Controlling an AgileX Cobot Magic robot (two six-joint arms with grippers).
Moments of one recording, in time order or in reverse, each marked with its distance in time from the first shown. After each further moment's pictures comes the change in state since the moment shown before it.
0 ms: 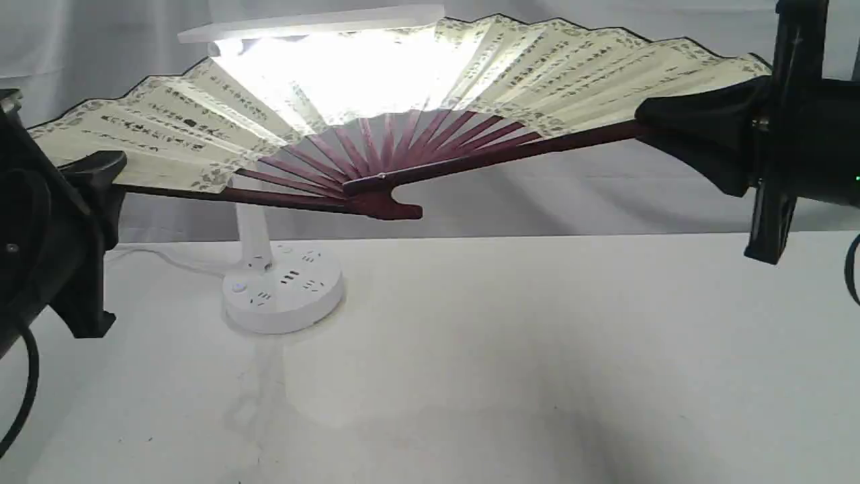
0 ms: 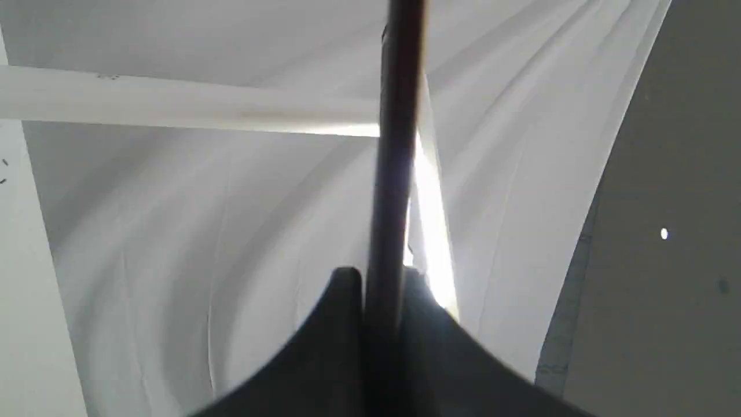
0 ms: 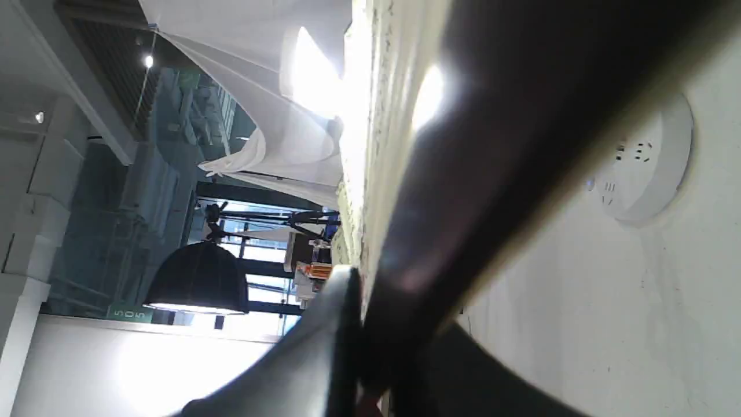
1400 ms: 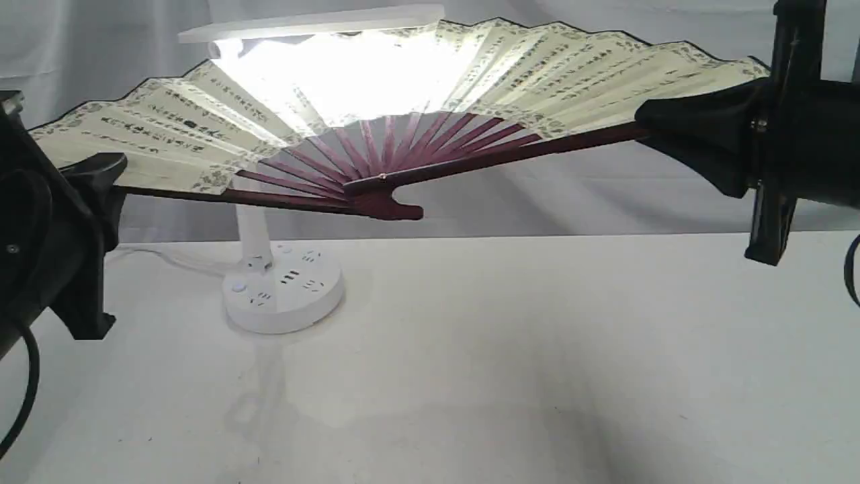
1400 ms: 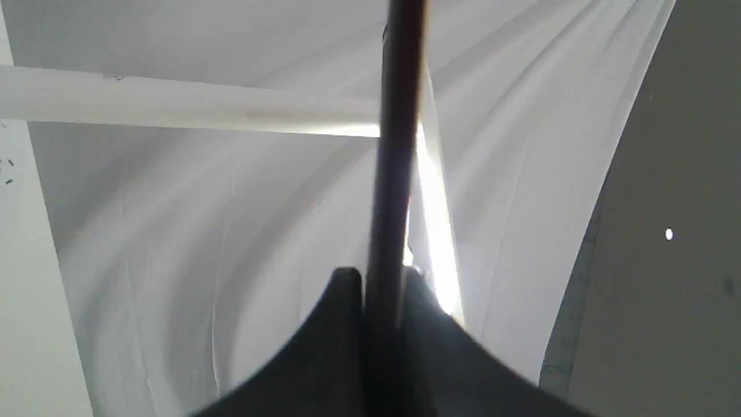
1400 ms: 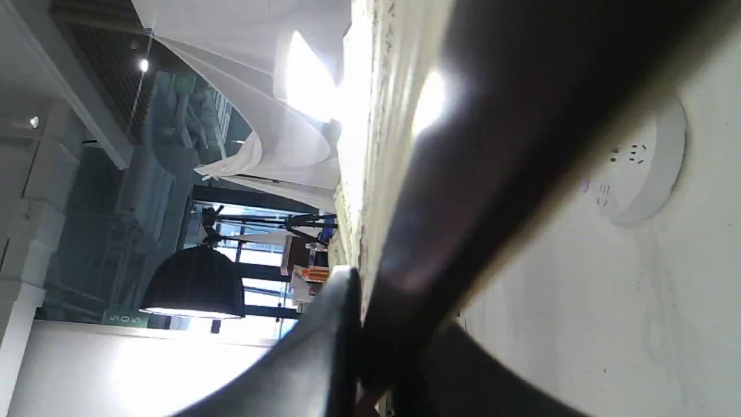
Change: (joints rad) left arm 0.000 0.000 0.000 -0.005 0.006 0.009; right arm 0.002 0.000 0.000 -0.004 -0.013 0.004
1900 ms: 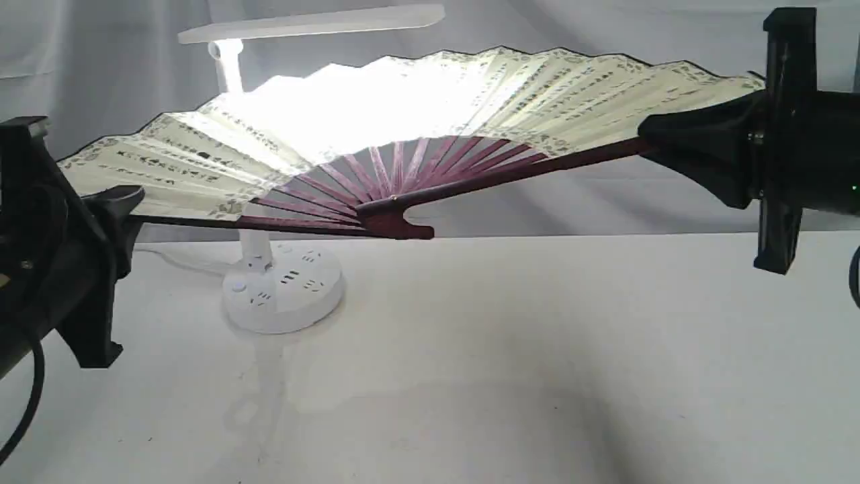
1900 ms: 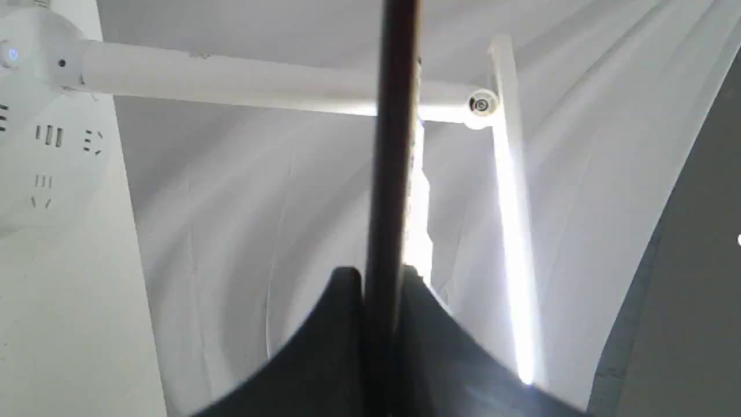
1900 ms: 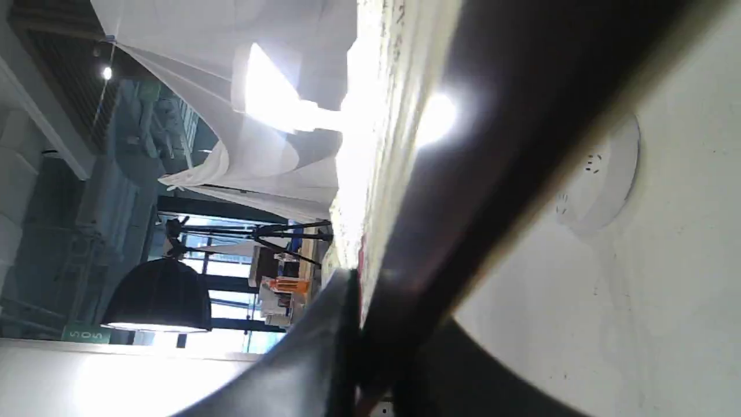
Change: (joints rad) left arm 0.000 0.000 0.000 -0.026 0.116 0.010; right arm 0.000 0.000 0.000 -0.049 -0.049 0.011
